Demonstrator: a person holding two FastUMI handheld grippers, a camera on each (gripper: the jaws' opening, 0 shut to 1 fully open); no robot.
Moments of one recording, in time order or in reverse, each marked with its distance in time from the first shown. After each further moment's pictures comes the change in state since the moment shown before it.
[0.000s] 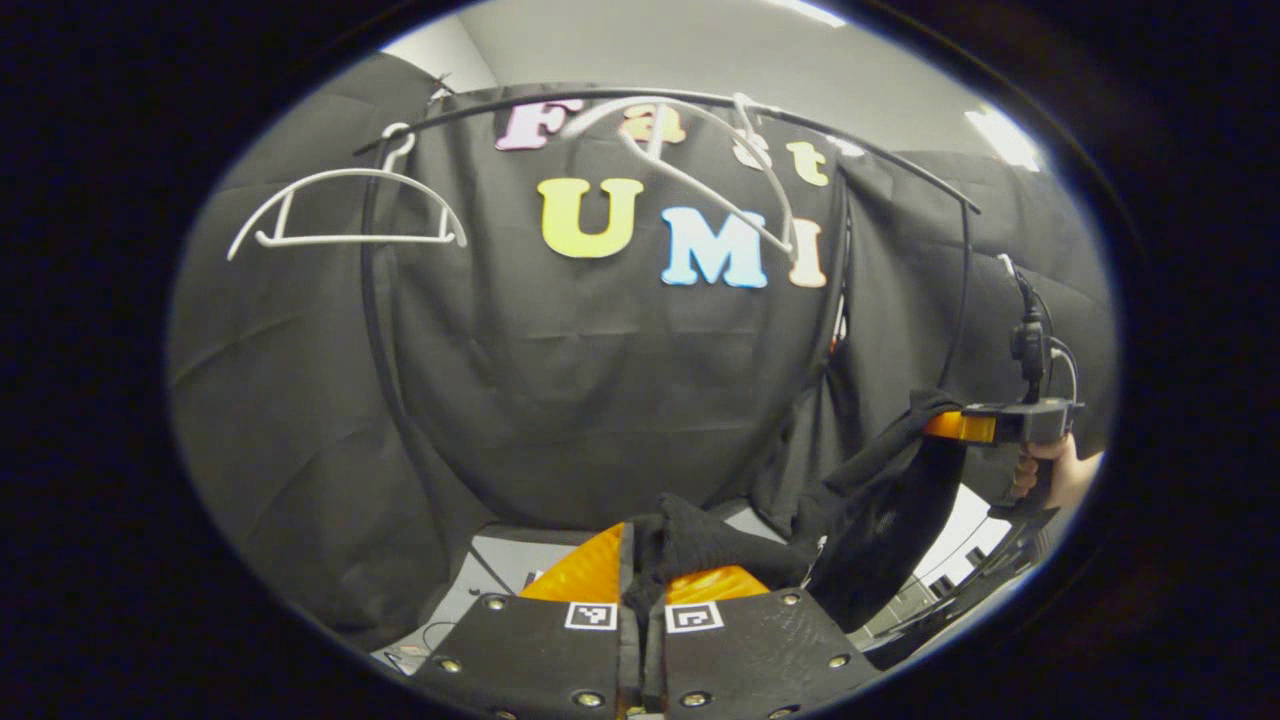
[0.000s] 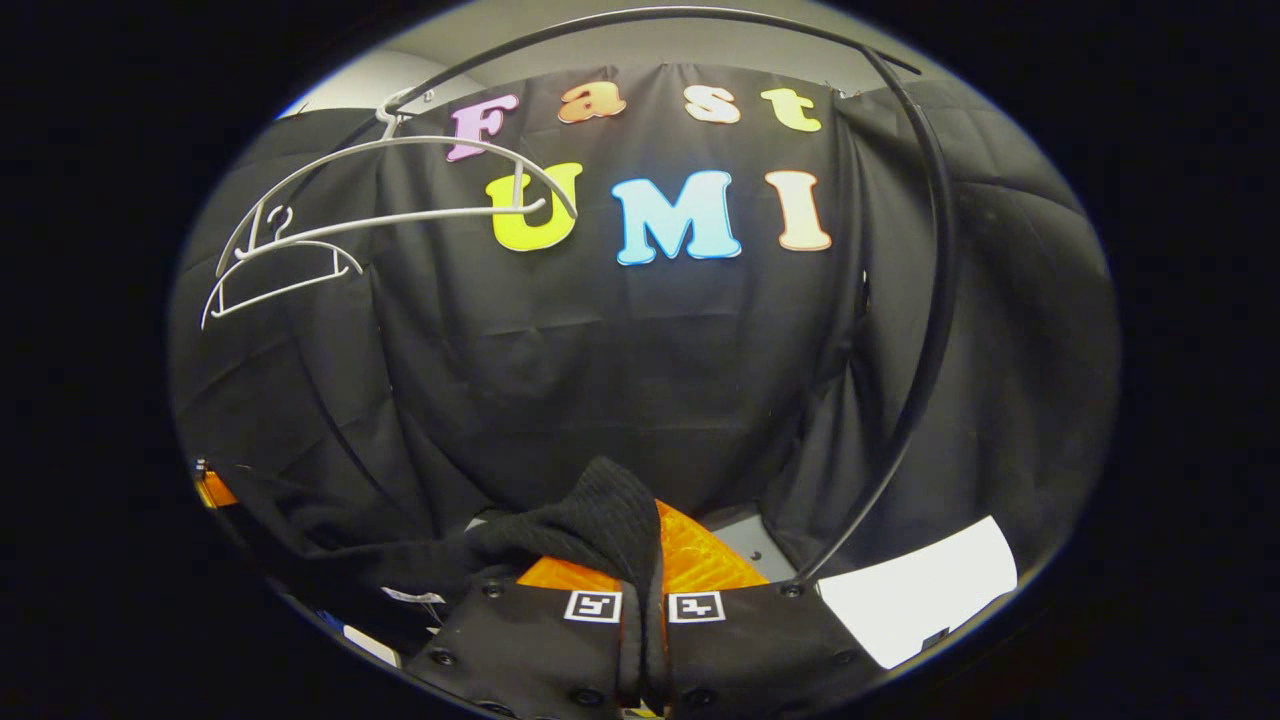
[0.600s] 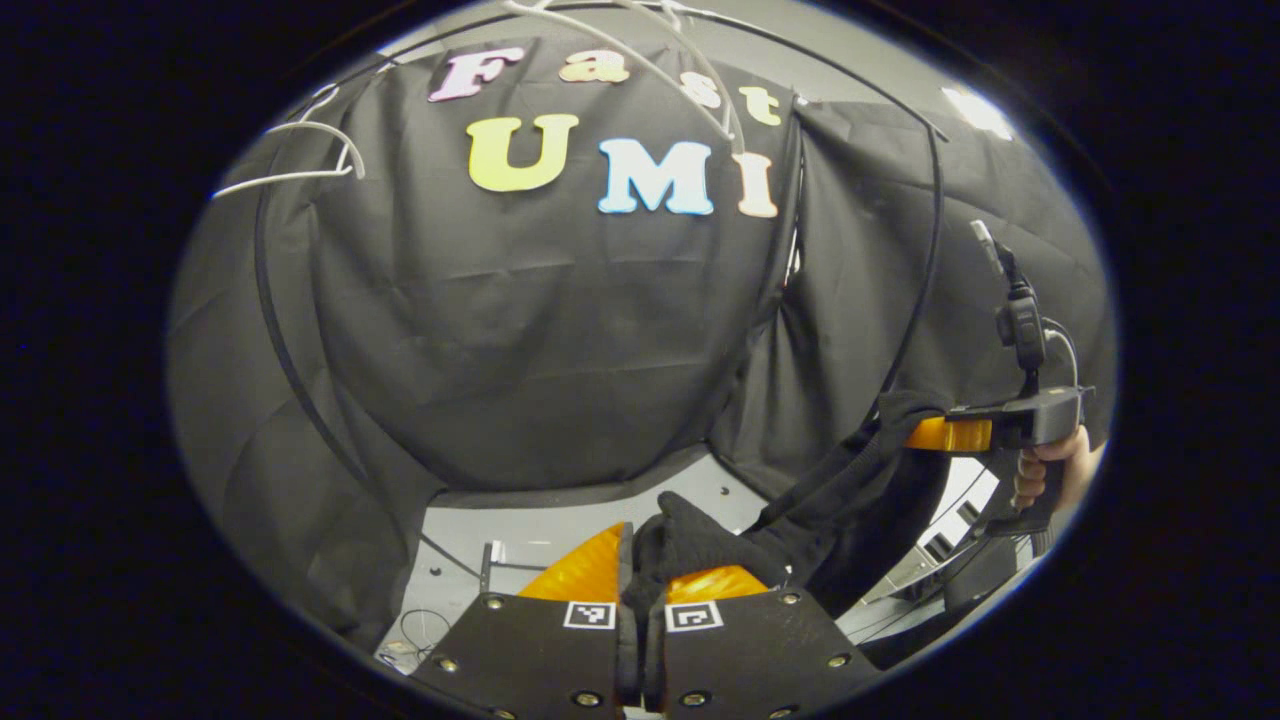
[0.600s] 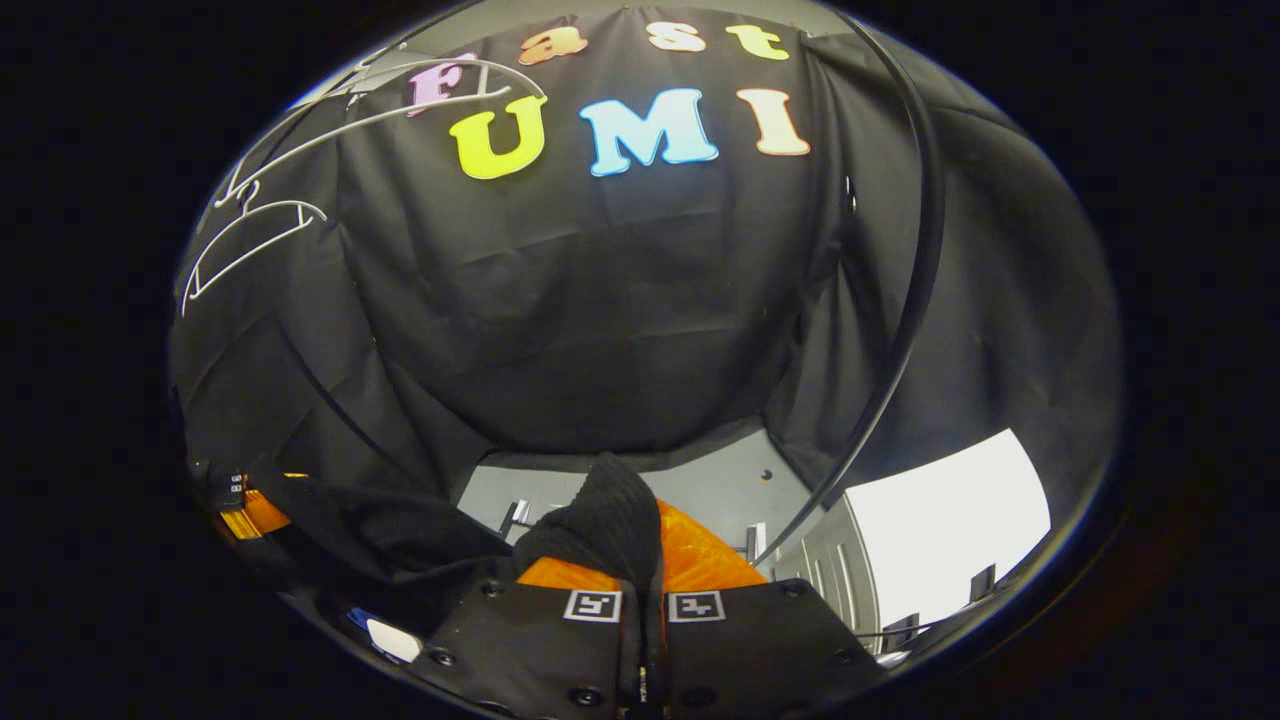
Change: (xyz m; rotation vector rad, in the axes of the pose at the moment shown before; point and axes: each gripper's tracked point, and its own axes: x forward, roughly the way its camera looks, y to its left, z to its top) left arm 0.083 -0.055 -0.077 0.023 0.170 -0.130; right arm 0.029 0.013 -0.105 0.113 0.234 -0.014
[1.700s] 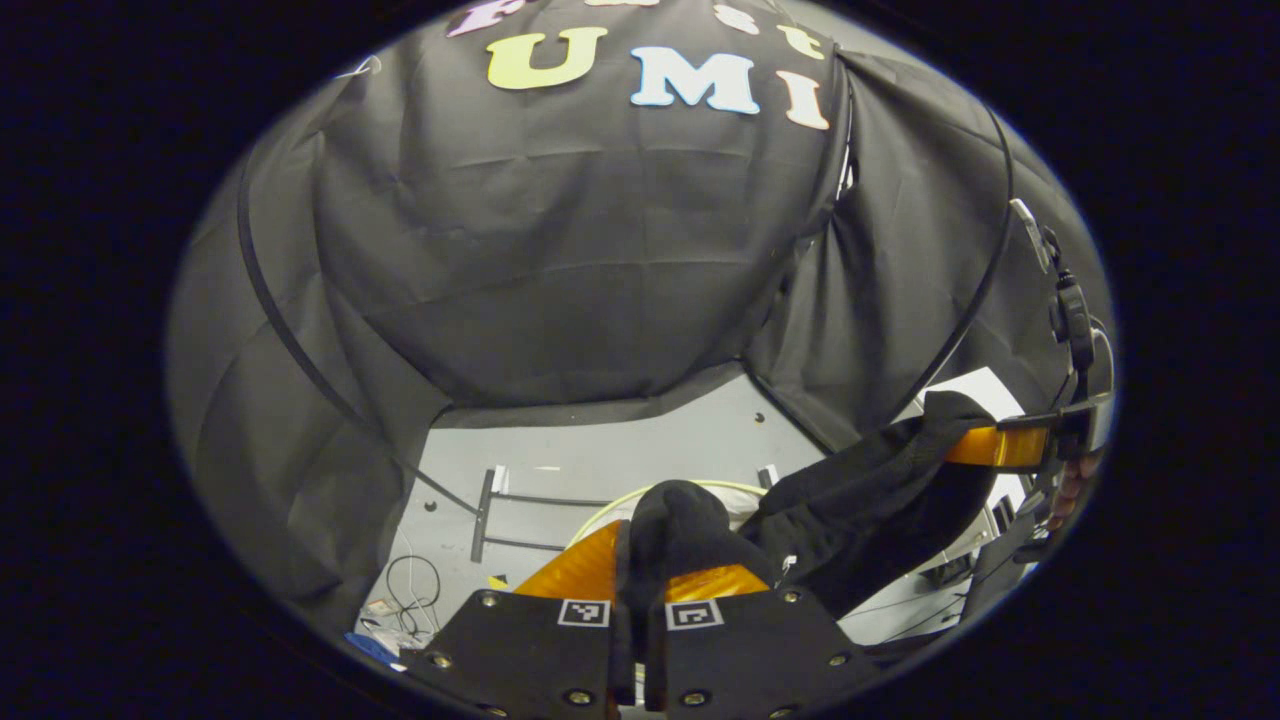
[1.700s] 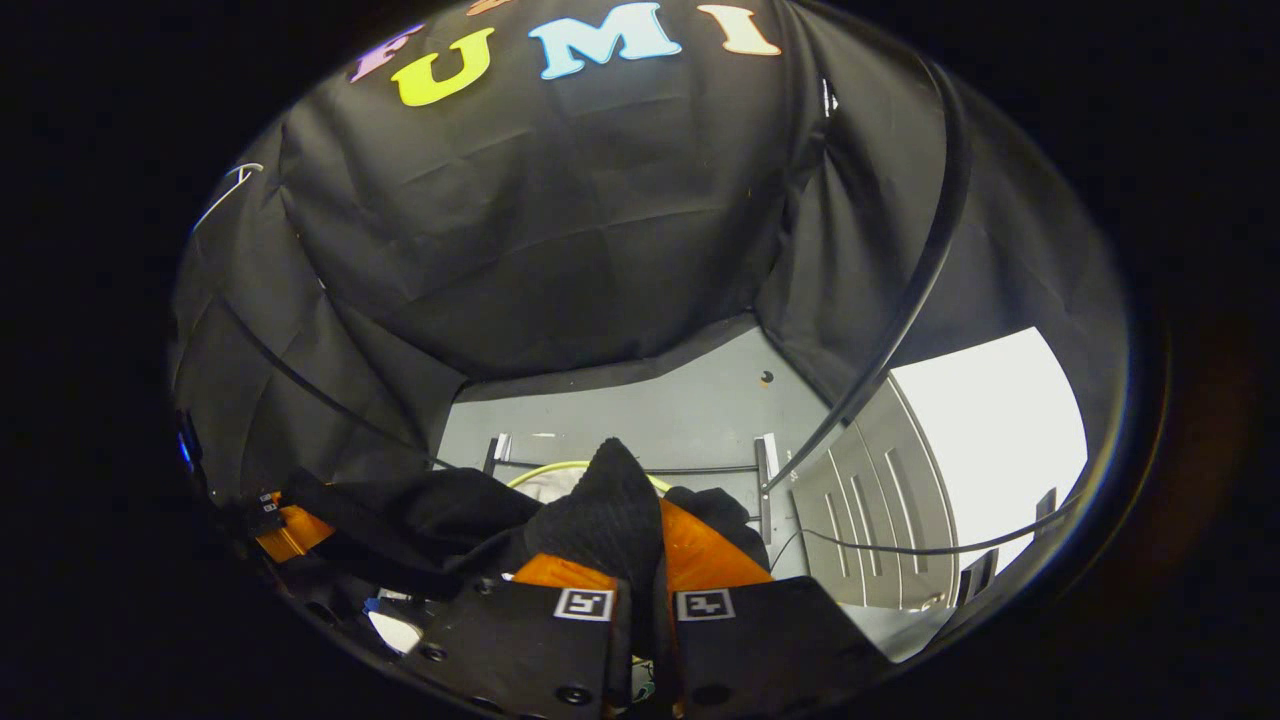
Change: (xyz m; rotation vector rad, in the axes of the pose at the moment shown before) left arm 0.132 0.020 -0.140 -0.046 0.238 0.081; right arm 0.091 -0.009 -0.113 0.068 0.243 -0.038
